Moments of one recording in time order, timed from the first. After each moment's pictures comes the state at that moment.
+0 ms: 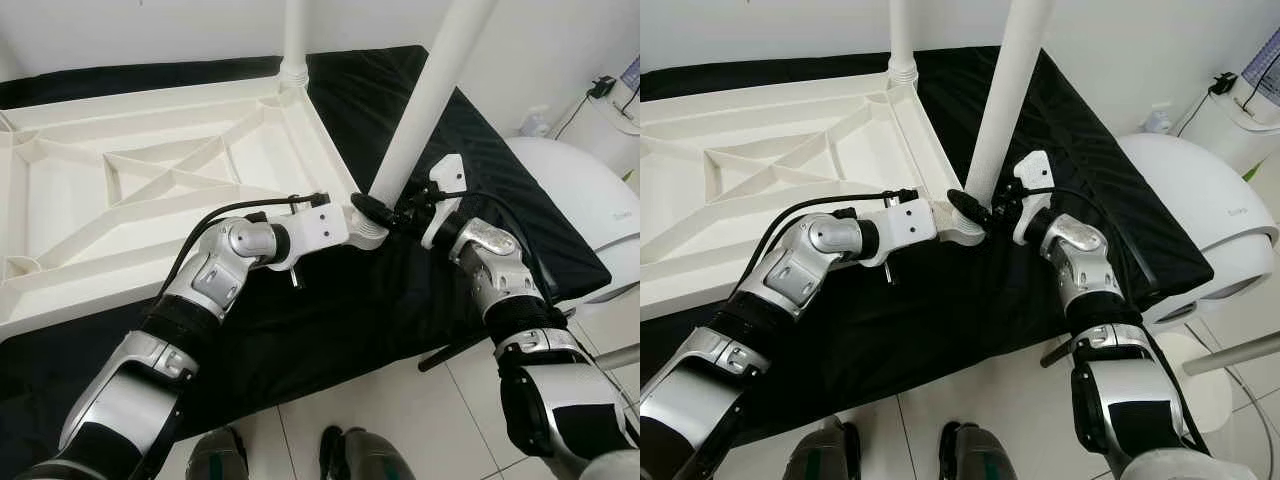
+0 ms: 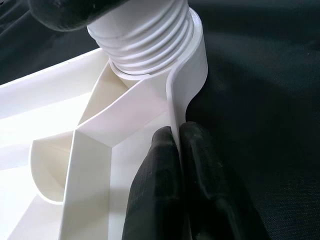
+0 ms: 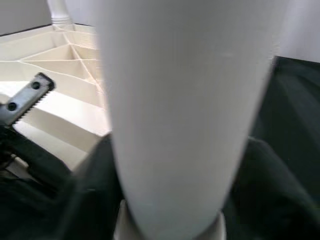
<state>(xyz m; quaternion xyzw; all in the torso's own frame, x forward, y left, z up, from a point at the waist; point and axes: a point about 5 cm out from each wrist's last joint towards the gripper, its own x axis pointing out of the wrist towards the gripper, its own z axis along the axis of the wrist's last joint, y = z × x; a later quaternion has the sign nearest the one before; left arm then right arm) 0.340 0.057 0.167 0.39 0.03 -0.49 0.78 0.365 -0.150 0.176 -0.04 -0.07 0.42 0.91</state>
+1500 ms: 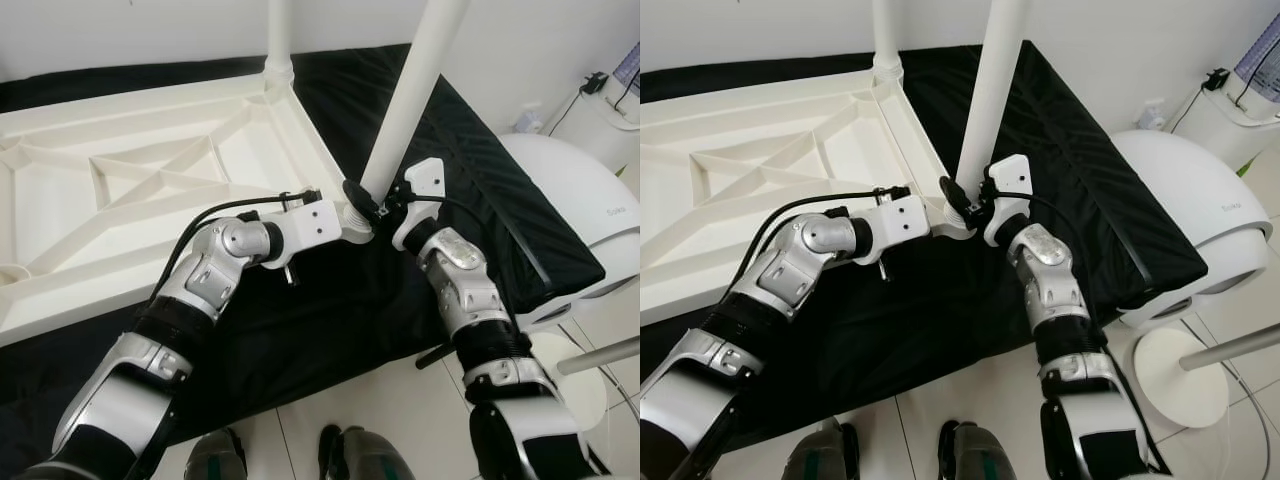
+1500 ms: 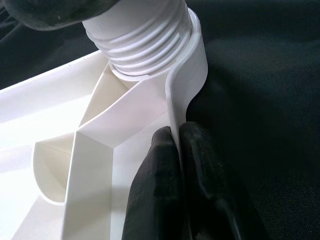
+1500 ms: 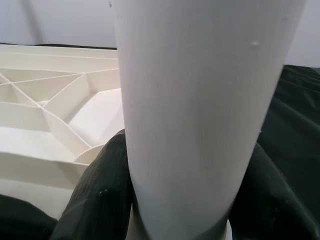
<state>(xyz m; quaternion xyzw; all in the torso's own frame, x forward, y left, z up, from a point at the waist) 0.339 0.063 0.166 0.40 0.03 -0.48 0.78 0.352 -0.112 0.173 0.01 -0.10 0.27 0.96</state>
